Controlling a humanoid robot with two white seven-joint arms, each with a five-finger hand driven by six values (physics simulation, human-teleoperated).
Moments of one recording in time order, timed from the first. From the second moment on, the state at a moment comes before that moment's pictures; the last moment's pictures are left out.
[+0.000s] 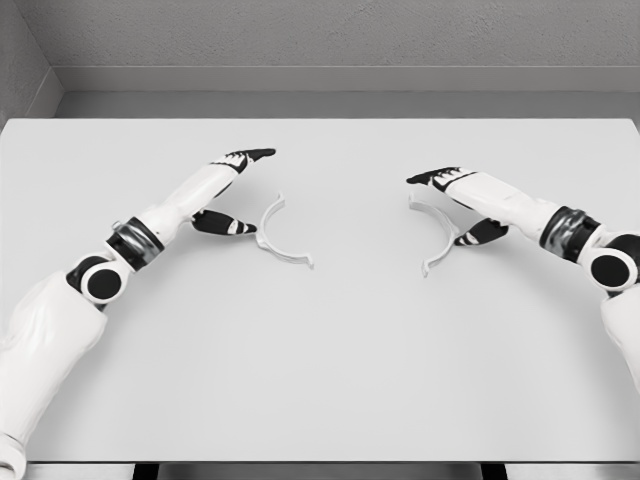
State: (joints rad) left arm -0.52 0.35 -0.50 -1.00 -0.34 -0.61 -0.08; right arm -0.44 -0.42 0.18 -1.19 0.58 -0.61 0.53
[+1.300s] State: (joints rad) left arm -0.52 0.31 -0.47 -0.96 -0.34 -0.61 -0.08; right arm -0.54 -0.33 0.29 -1.17 0.63 -0.61 0.53
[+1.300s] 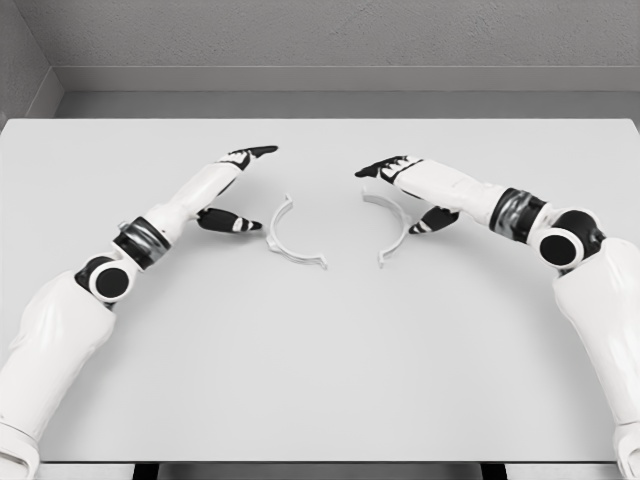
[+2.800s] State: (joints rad) left arm -0.53 0.23 -0.48 -0.94 -0.36 -0.61 -0.08; right arm -0.66 -0.26 0.32 -0.97 0.64 -0.61 0.53
